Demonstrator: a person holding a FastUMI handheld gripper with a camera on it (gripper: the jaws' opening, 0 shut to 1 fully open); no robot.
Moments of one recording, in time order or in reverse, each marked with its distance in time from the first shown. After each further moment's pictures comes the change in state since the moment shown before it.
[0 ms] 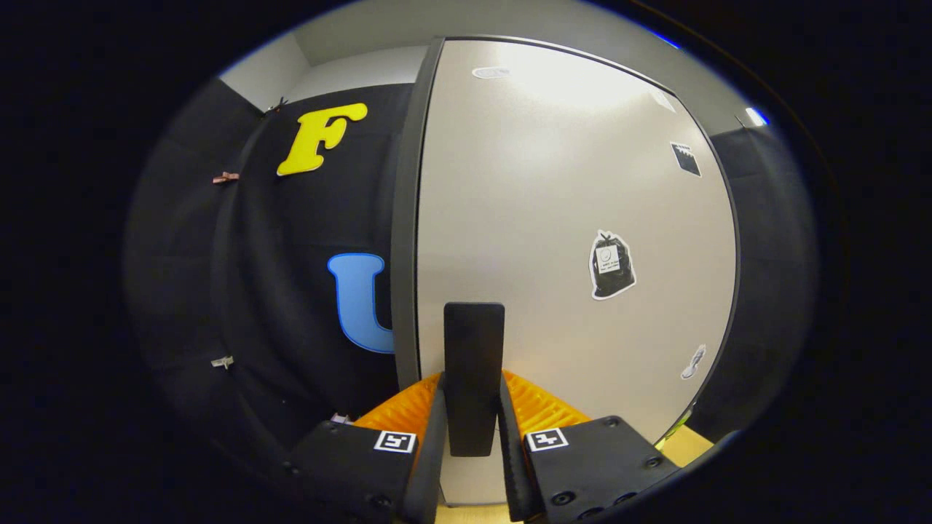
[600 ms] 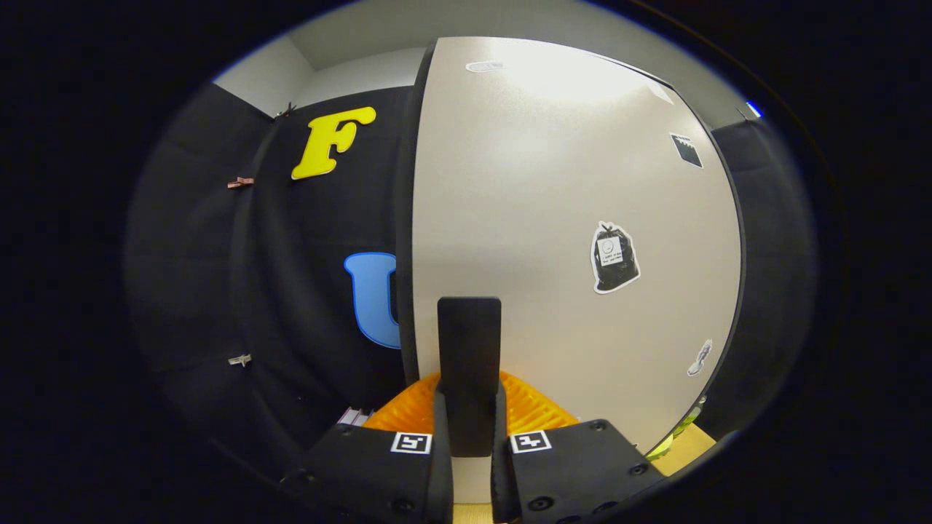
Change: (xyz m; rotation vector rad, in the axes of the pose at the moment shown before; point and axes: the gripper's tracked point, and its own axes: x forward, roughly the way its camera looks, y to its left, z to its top) arm -0.026 0.004 0.005 -0.003 -0.015 0.086
